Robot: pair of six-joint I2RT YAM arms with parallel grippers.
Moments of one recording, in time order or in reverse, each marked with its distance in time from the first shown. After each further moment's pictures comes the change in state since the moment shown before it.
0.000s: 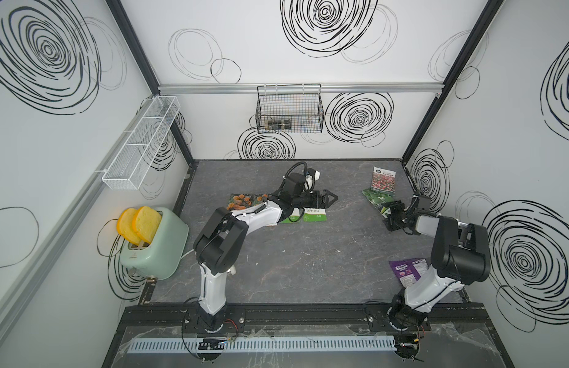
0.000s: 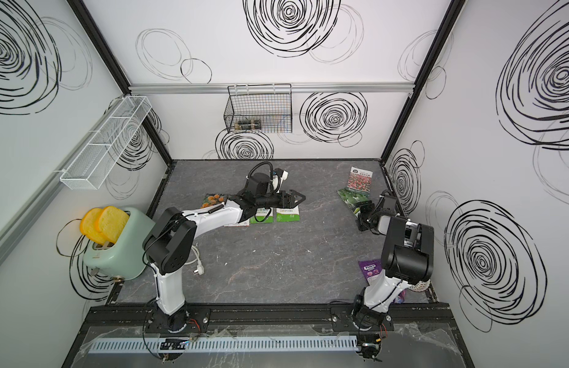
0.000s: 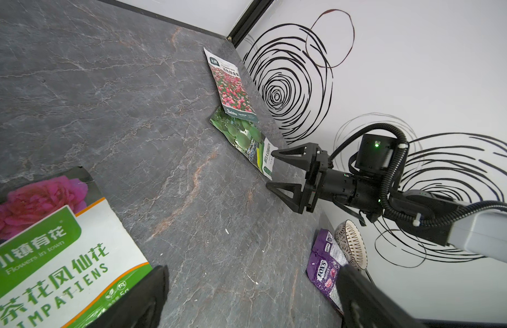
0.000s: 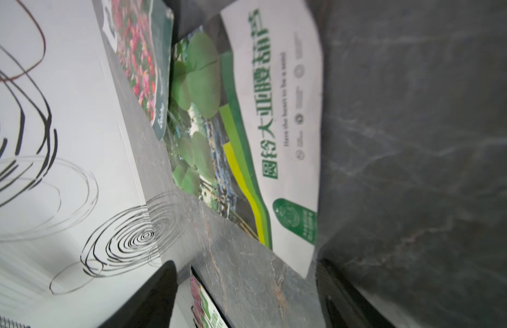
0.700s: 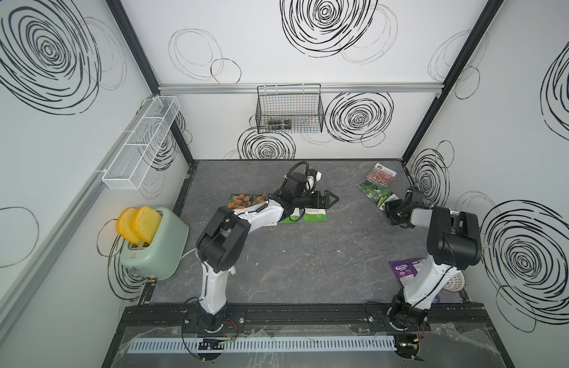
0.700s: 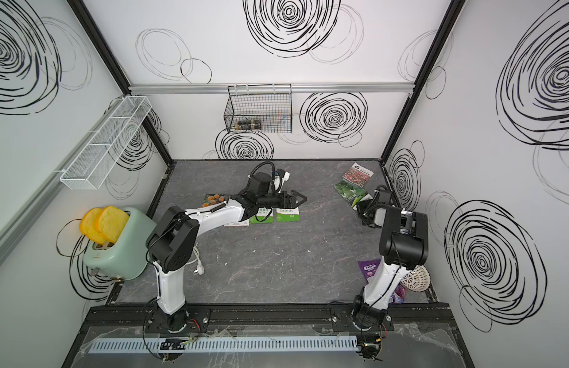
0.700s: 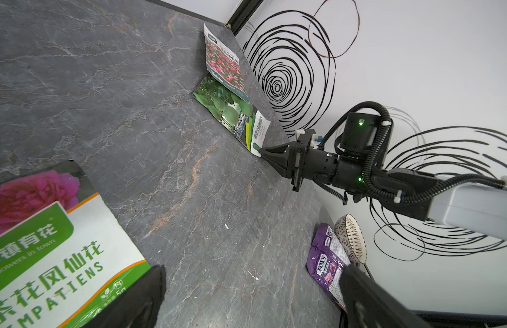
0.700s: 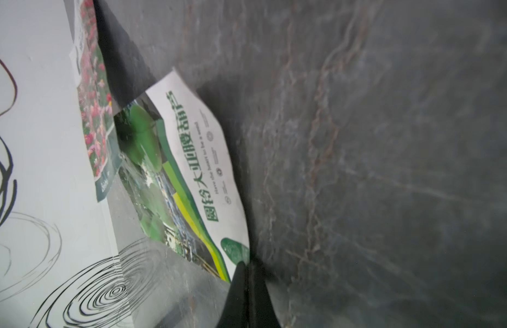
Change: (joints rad) left arm 0.000 0.025 0.030 -0.037 0.025 0.022; right arm 0.039 0.147 0.125 0.018 0.167 -0.021
